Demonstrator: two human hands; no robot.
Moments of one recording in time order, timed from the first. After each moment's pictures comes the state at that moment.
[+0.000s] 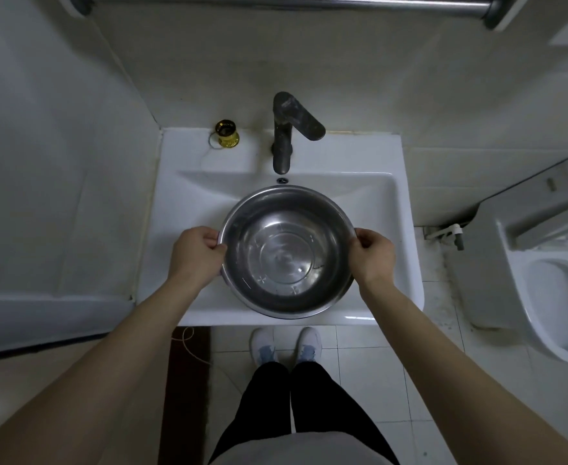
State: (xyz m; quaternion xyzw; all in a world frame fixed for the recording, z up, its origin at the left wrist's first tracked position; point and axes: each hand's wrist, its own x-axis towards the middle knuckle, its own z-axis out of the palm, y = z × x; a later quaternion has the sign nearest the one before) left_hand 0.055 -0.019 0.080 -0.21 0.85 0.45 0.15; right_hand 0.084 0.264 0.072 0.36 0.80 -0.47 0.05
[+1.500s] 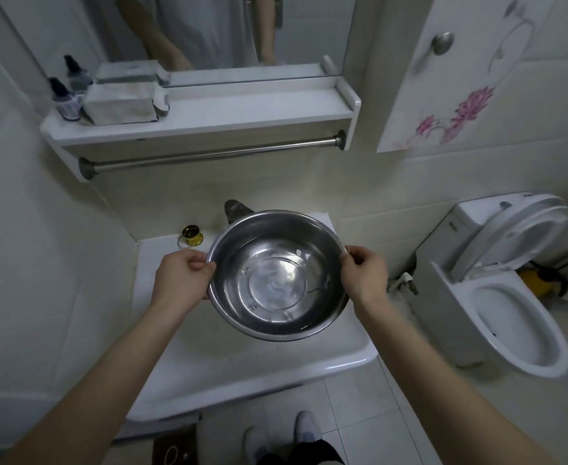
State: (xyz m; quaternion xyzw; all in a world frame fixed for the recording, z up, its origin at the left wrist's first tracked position) left_hand 0.024 0.023 0.207 -0.08 0.85 0.51 0.07; right_hand 0.099 0.302 0.209 0.37 0.76 -0.53 -0.12
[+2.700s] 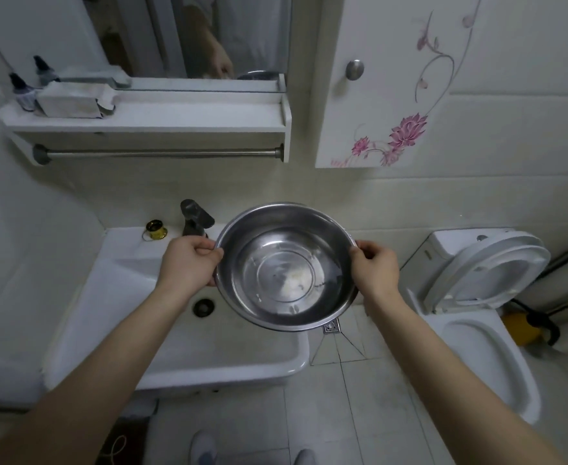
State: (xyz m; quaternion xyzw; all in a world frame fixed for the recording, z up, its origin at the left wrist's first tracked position) left_hand 0.075 0.191 0.242 -0.12 0.82 0.56 0.04; right_hand 0.127 0.478 0.242 0.31 0.78 -0.53 -0.13
